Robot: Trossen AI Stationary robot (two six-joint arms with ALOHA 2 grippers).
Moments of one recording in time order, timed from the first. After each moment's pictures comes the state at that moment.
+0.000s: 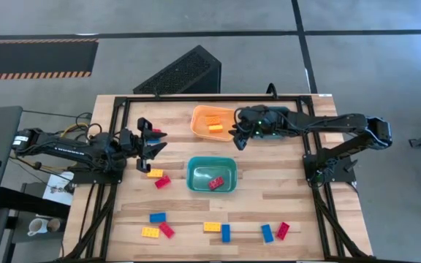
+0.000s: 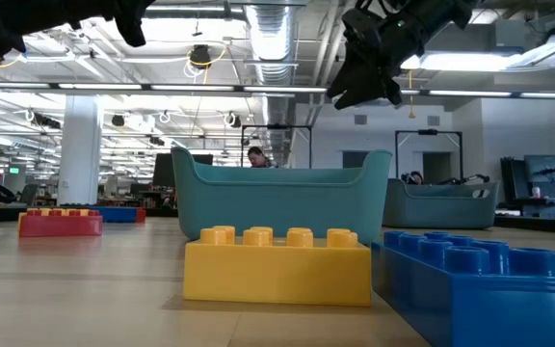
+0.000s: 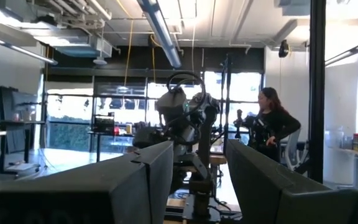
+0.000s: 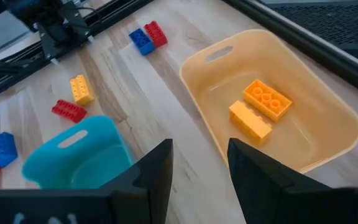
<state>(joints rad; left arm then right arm) -0.06 0.74 0.25 0.91 -0.16 0.01 -0.21 1.33 0.99 -0.28 0.10 0.39</state>
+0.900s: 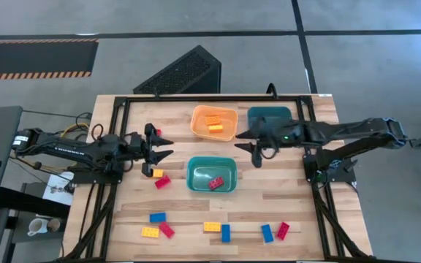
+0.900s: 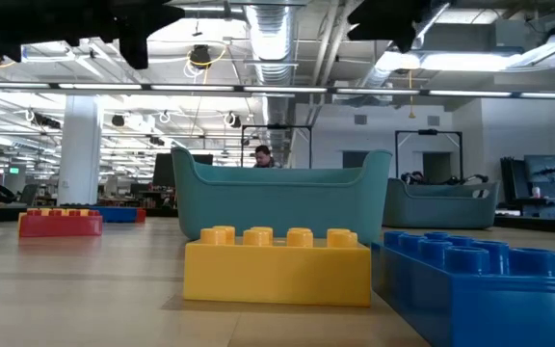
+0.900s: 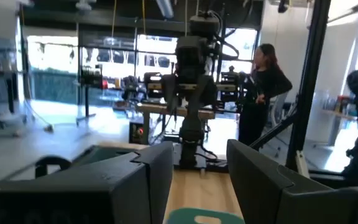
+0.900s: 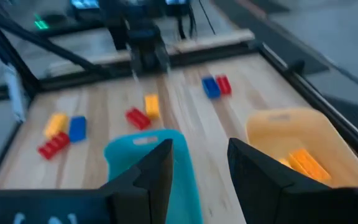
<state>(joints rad) -0.06 0.74 0.25 0.70 -0.12 -0.09 0.02 1.09 0.91 -0.18 0.16 0.17</state>
